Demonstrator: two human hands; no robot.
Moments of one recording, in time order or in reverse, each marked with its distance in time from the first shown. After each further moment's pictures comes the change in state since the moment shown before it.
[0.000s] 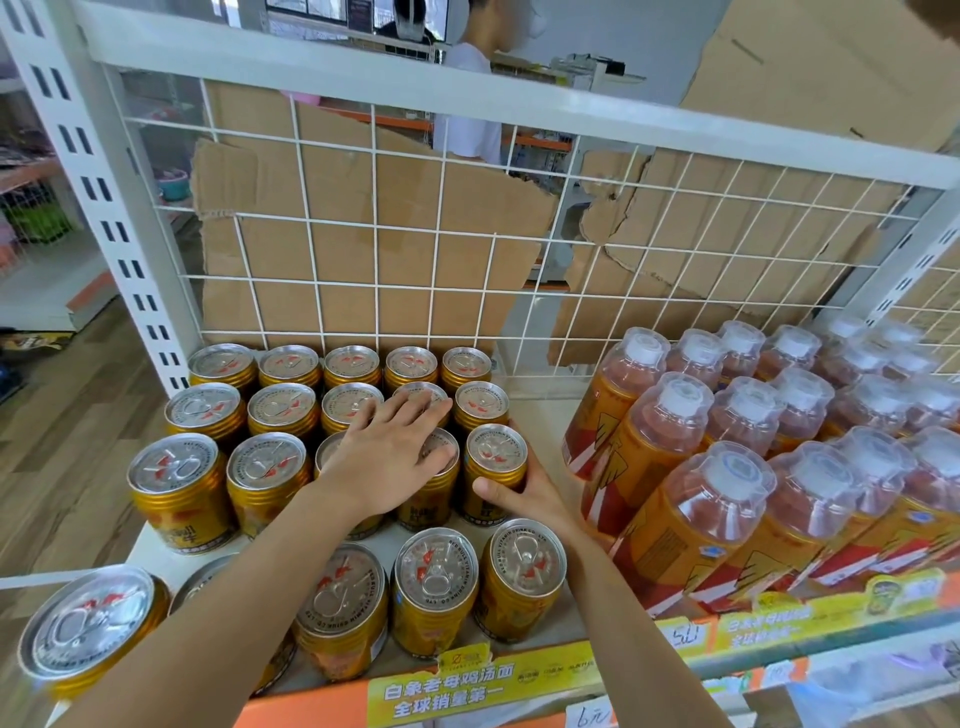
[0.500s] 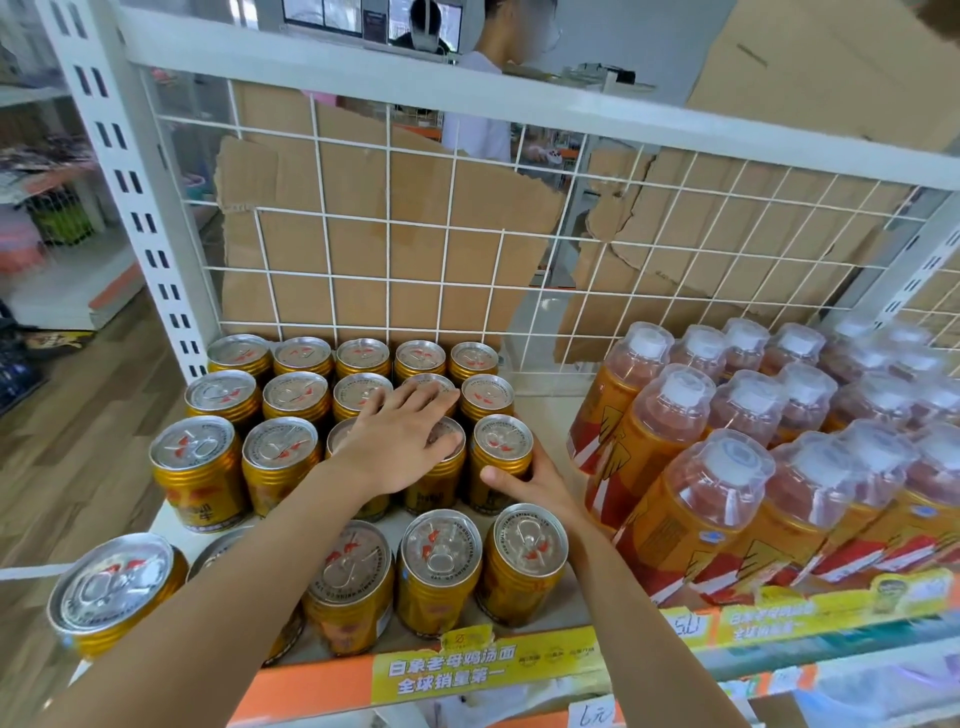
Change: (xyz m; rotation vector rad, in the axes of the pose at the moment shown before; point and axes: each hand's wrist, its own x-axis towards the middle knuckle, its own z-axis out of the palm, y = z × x) left_hand 0.001 0.001 -0.001 0.000 -0.022 -0.001; right_hand 0.000 0.003 0.000 -0.022 0.020 0.015
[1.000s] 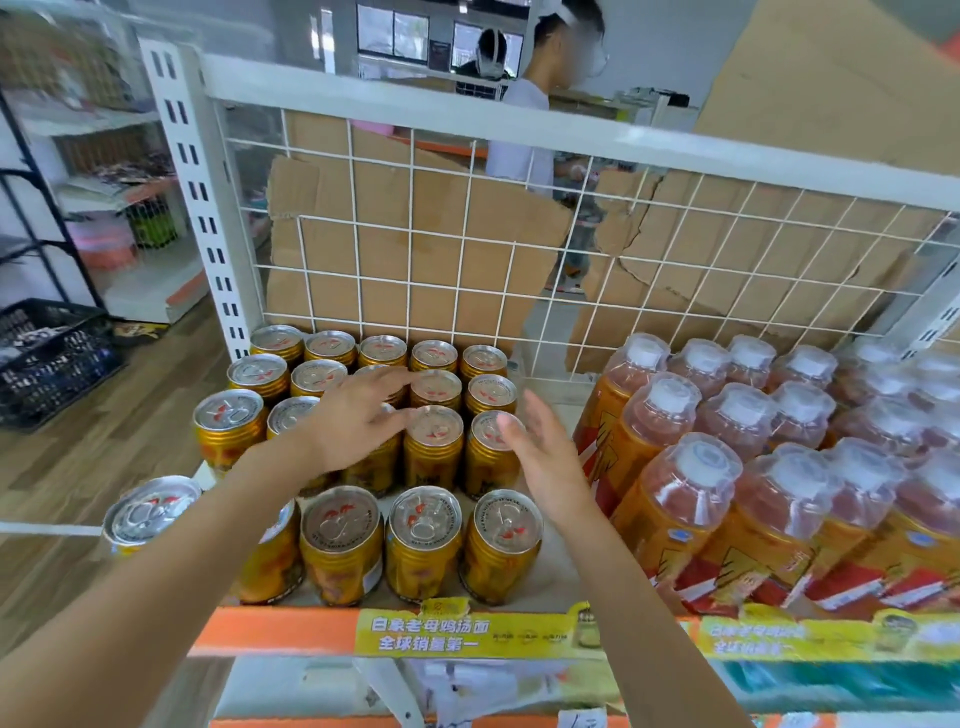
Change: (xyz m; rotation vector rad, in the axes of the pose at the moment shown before) left_hand -0.048 -0.006 -0.037 -0.340 0.187 -0.061; right_hand -0.024 -0.038 -0.010 -0.123 0.135 -0.127
